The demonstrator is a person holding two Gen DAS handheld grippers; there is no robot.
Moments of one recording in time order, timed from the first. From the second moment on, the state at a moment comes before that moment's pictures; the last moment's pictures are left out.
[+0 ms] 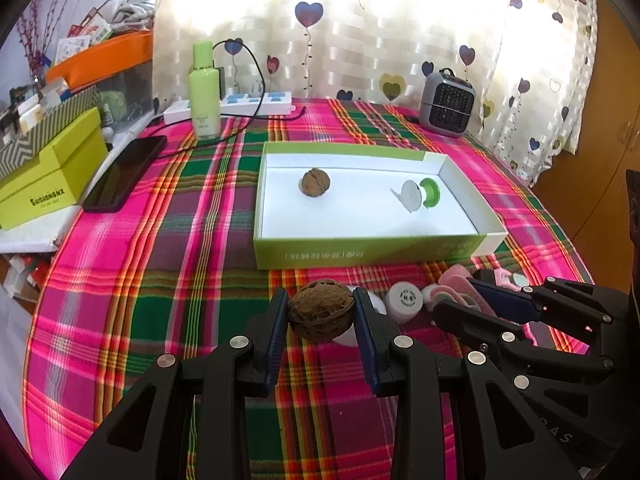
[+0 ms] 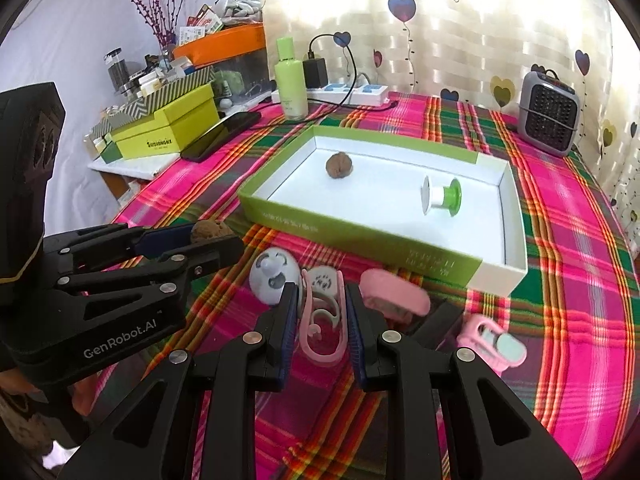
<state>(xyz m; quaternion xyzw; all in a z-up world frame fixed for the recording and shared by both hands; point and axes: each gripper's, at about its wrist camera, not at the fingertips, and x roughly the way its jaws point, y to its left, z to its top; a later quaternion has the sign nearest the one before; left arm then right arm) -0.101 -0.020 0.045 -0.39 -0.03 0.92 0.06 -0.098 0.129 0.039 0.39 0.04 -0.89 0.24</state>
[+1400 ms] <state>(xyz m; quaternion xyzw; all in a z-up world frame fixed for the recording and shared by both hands) -0.197 -0.011 0.041 -0.40 -0.03 0.91 0.06 -0.196 0.141 0.055 0.39 0.02 -0.89 0.21</state>
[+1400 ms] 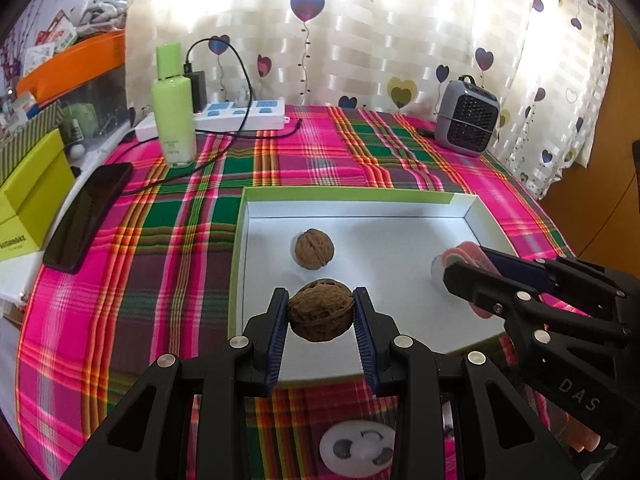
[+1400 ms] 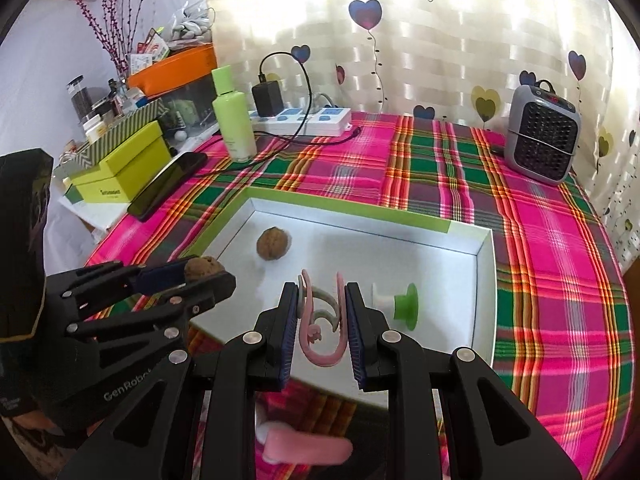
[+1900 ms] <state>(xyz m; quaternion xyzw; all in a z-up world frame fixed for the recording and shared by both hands) -0.220 -0.013 0.028 -0.41 -0.02 0.91 0.06 -0.242 0.125 0.045 0.41 0.04 -0.88 0.21</state>
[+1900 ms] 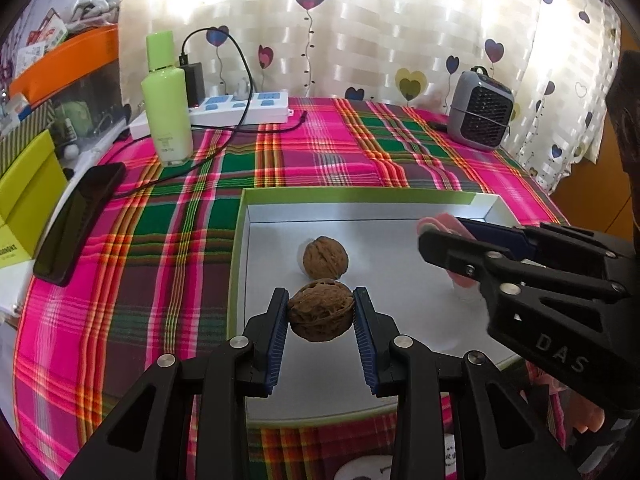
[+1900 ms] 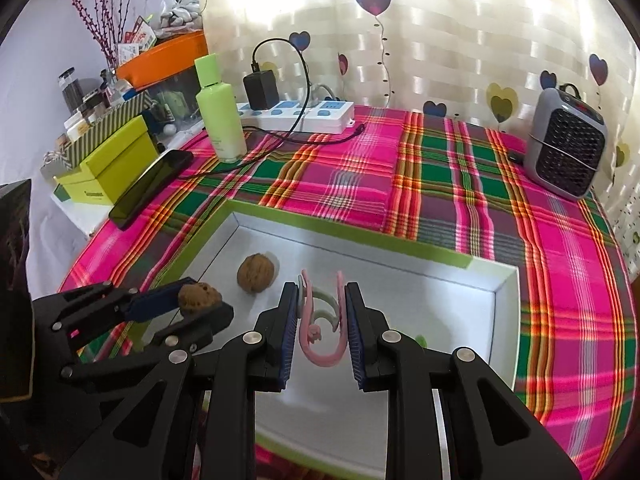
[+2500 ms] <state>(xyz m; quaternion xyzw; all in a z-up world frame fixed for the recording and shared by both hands) -0.234 -0.011 0.017 -0.42 -0.02 0.90 0.06 -0.278 0.115 0.026 0.45 0.05 -0.87 0.21</state>
